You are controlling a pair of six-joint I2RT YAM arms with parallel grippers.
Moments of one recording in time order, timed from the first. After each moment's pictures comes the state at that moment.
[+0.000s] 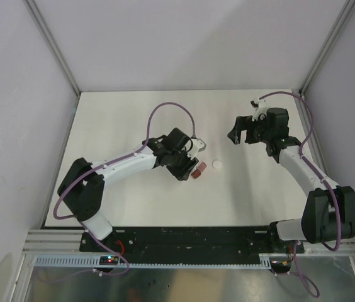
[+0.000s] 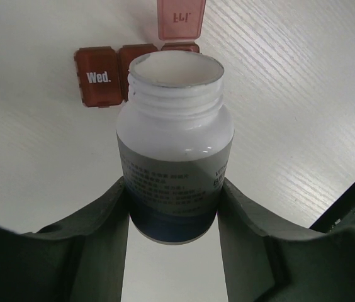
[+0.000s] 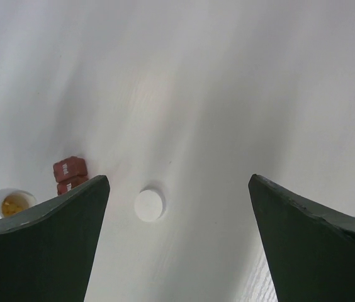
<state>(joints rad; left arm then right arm) -0.79 1.64 1.17 -0.58 0.16 0.07 0.14 1.36 0.95 -0.12 -0.36 0.11</state>
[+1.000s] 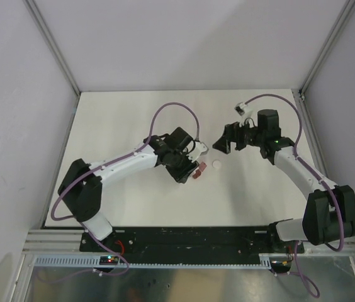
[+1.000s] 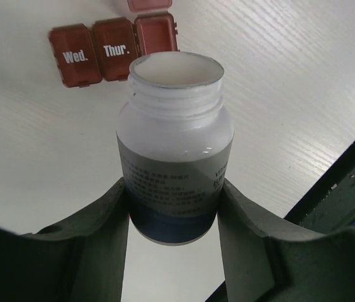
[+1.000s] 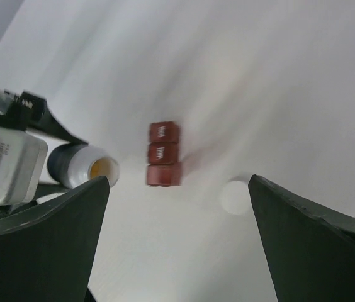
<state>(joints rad) -0.82 1.67 1.25 -0.74 0.16 0.13 0.21 1.35 0.95 -0.15 -0.65 0.10</state>
